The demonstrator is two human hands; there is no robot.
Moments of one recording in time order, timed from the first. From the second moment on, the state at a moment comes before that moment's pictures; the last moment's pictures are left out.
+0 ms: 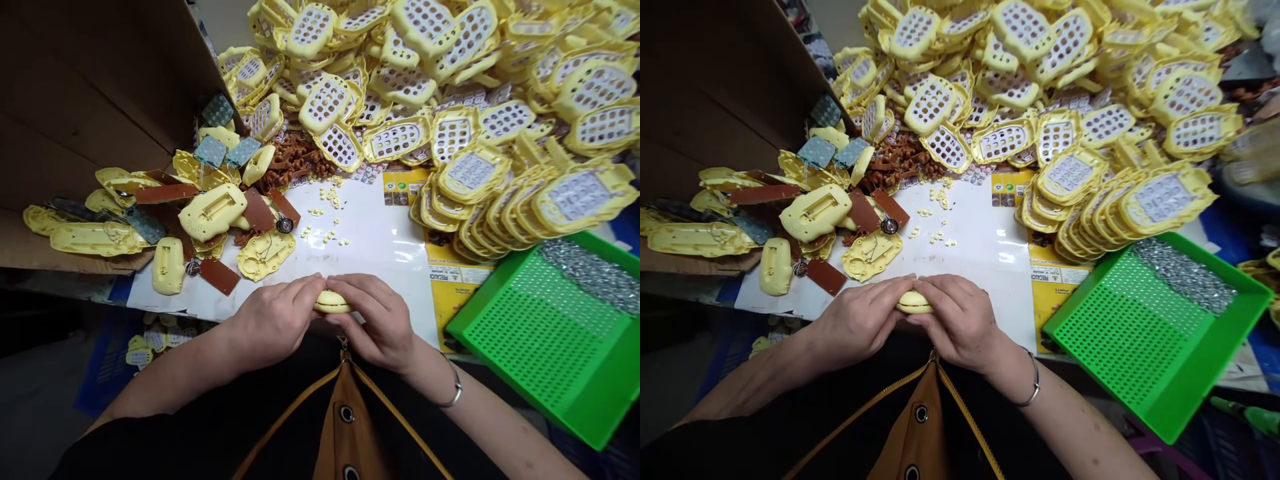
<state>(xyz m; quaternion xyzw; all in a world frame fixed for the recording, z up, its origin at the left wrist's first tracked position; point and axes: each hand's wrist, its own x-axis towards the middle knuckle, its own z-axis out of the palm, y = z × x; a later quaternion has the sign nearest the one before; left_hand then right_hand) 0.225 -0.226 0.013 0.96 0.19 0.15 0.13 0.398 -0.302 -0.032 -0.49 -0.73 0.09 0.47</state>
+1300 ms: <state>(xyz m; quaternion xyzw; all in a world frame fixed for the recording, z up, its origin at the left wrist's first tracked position) 0.249 -0.236 -0.009 0.96 0.23 0.04 0.13 0.434 -0.309 -0.033 -0.46 -0.88 0.05 0.12</state>
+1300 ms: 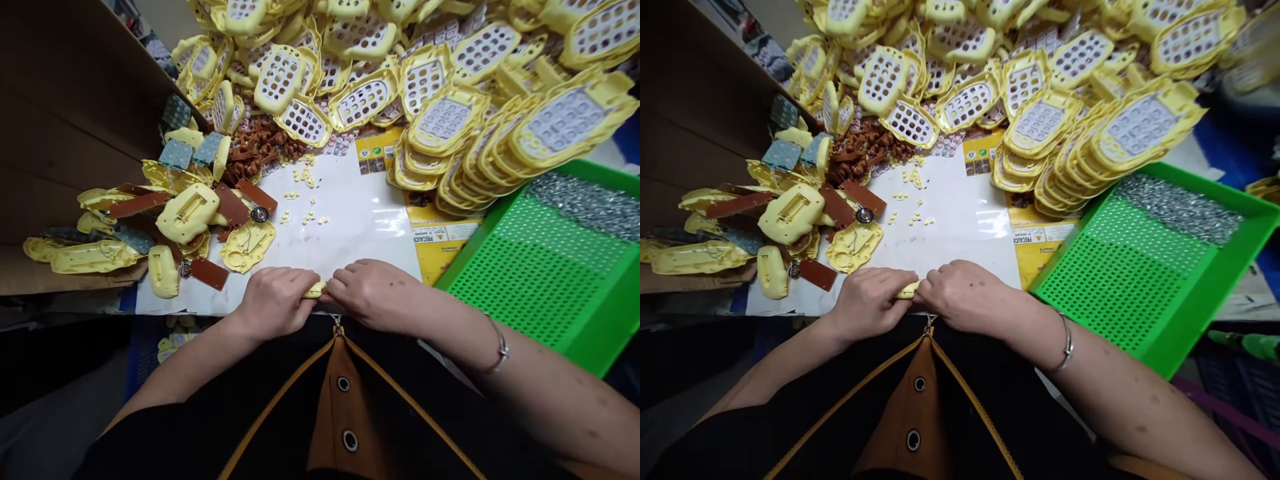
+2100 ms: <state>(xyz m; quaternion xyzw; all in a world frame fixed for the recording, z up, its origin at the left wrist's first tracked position) 0.259 -0.234 -0.019 0.94 0.28 0.11 0.16 0.400 -0.309 -0.068 -0.54 -0.61 0.25 0.52</state>
